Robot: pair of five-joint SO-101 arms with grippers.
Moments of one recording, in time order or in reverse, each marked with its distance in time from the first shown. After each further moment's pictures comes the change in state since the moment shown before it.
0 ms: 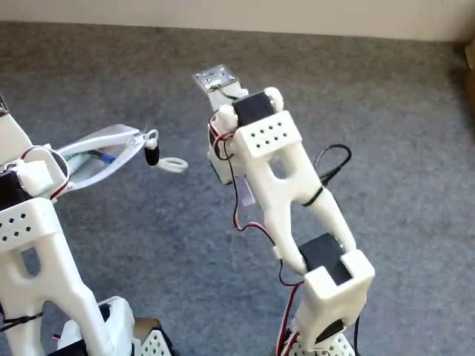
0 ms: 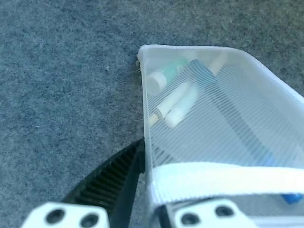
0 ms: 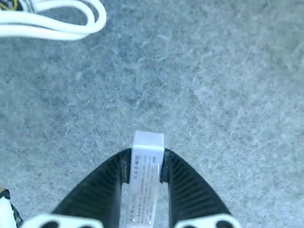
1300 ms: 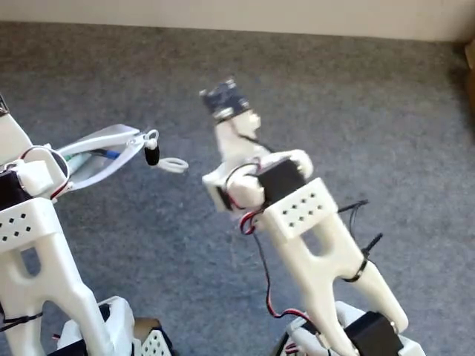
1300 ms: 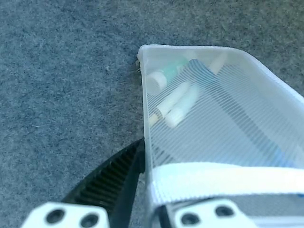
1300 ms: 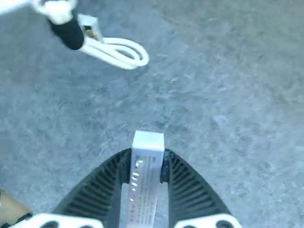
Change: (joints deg) left arm 0.0 0.0 0.0 0.0 0.0; right arm -7.3 -33.3 34.5 -21.8 -5.3
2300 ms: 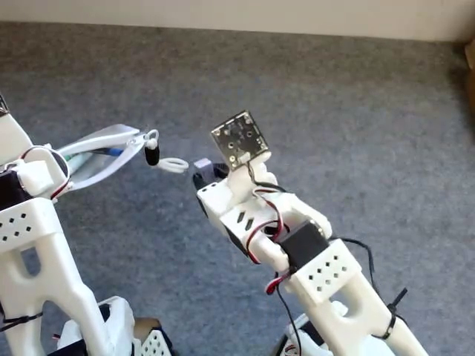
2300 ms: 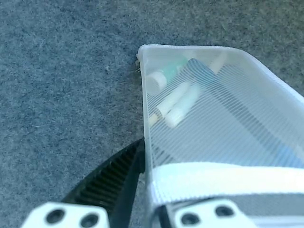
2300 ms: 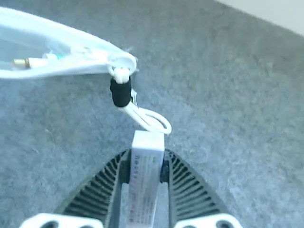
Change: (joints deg) left arm 0.1 0.0 0.0 0.0 0.0; right arm -2.8 -25.6 29.2 -31.2 0.0
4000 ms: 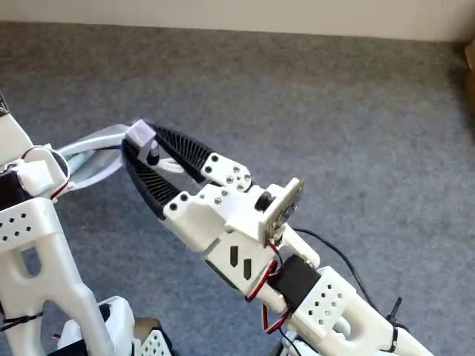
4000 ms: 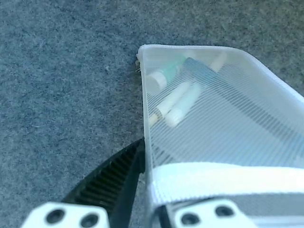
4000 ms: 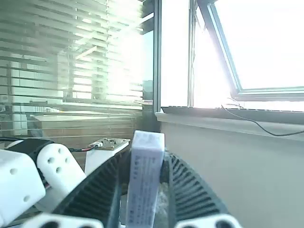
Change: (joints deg) left arm 0.0 0.0 0.0 0.0 0.0; right arm -13.3 -8.8 9.6 -55.5 0.0
